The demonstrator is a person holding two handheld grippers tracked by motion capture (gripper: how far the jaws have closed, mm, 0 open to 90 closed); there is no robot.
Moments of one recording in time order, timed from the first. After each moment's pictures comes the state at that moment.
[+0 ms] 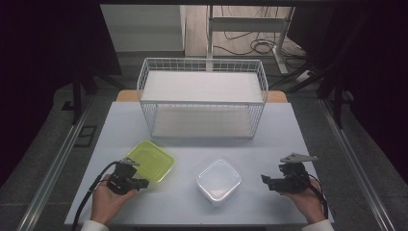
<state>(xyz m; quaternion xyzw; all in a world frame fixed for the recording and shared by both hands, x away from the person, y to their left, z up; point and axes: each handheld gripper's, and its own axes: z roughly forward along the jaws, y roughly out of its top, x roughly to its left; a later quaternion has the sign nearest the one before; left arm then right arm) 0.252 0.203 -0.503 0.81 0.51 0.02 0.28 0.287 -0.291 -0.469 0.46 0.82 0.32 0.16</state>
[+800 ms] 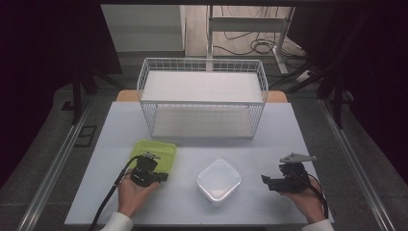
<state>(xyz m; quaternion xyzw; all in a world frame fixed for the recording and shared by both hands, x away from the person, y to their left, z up) 0.278 0.156 -0.509 0.79 0.52 0.01 0.31 0.288 -0.291 -0.470 0.45 0.82 0.31 0.16</state>
